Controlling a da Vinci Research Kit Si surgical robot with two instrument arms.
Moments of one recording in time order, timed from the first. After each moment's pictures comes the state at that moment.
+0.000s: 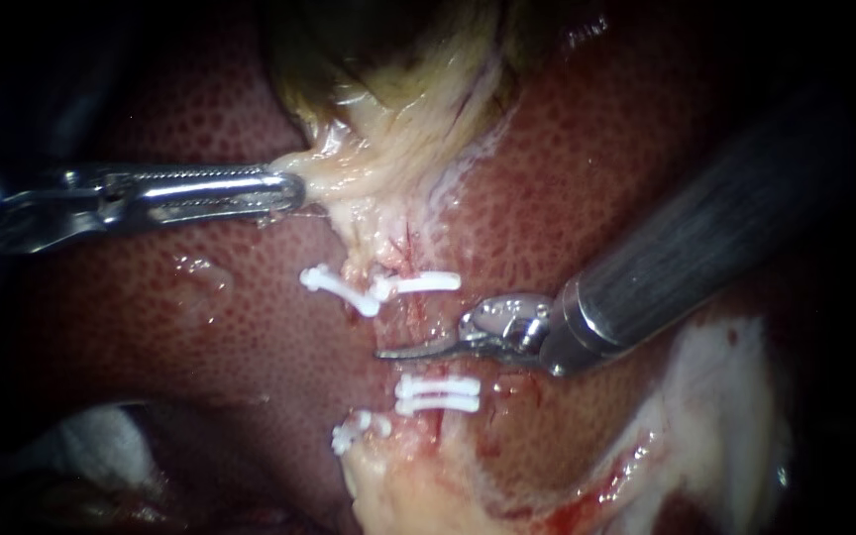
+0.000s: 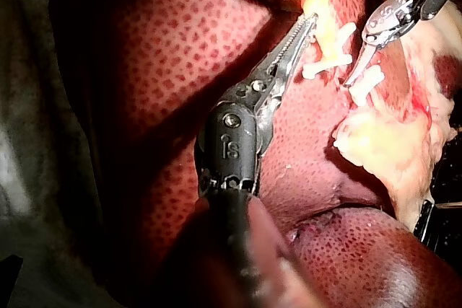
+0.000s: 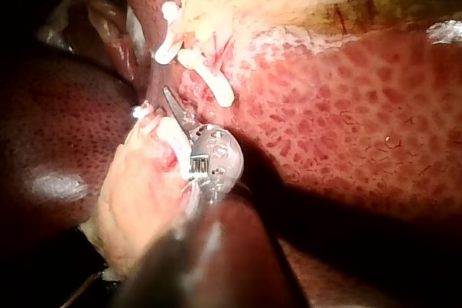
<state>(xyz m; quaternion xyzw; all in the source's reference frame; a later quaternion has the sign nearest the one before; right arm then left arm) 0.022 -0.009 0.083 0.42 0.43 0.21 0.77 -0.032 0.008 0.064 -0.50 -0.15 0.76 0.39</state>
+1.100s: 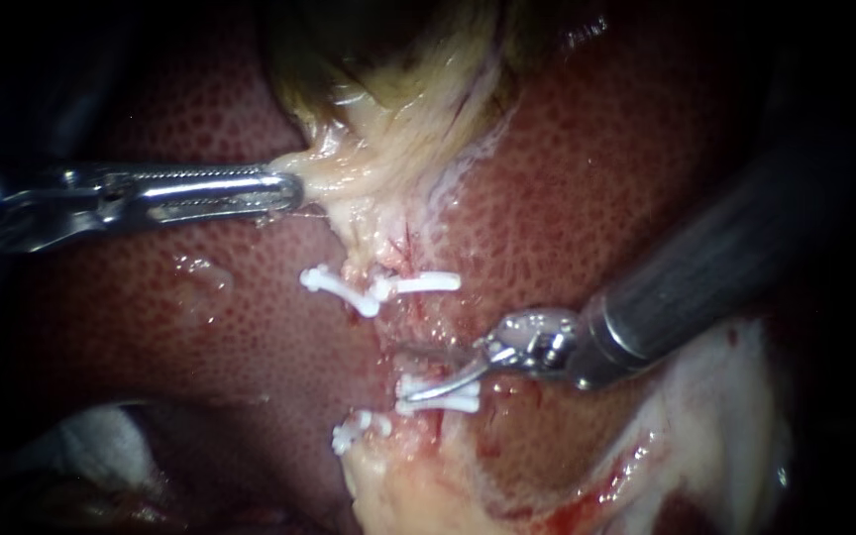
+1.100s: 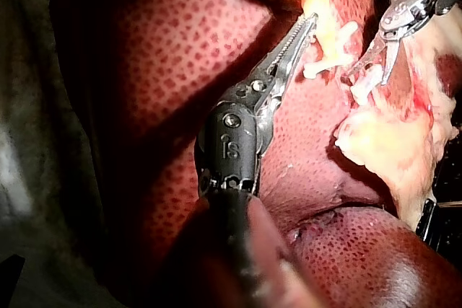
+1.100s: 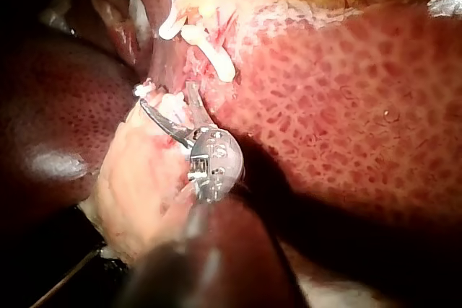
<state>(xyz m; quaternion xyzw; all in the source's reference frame) 0.017 -0.011 0.081 0.39 0.45 0.18 0.79 -0.032 0.008 0.064 -0.50 -0.15 0.76 0.39</state>
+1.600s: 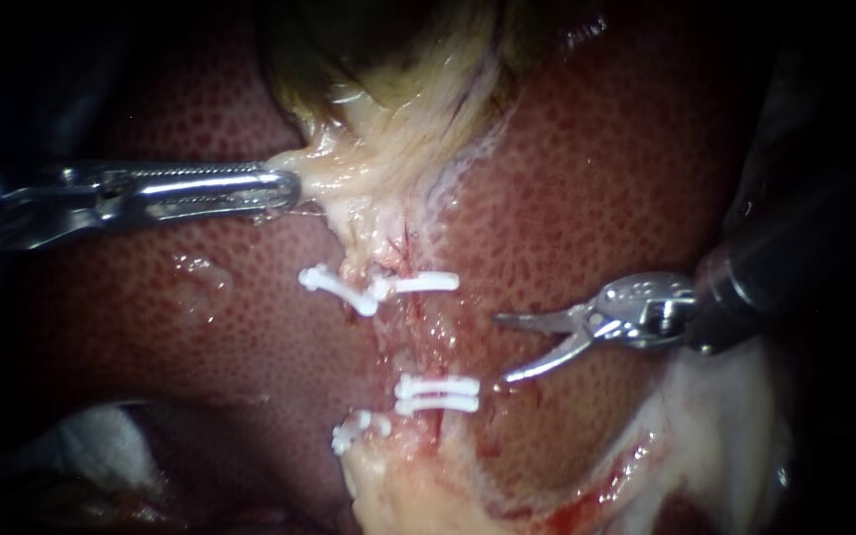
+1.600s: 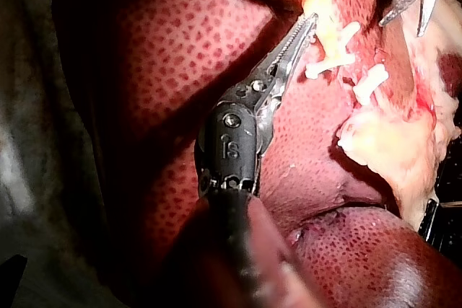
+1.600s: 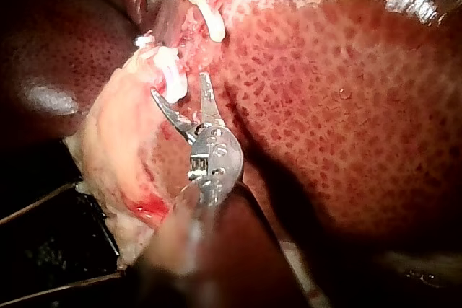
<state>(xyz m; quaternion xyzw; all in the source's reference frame) 0.011 -0.005 0.074 0.26 0.48 0.14 0.83 -0.031 0.008 0.064 -0.50 -0.15 0.76 0.39</state>
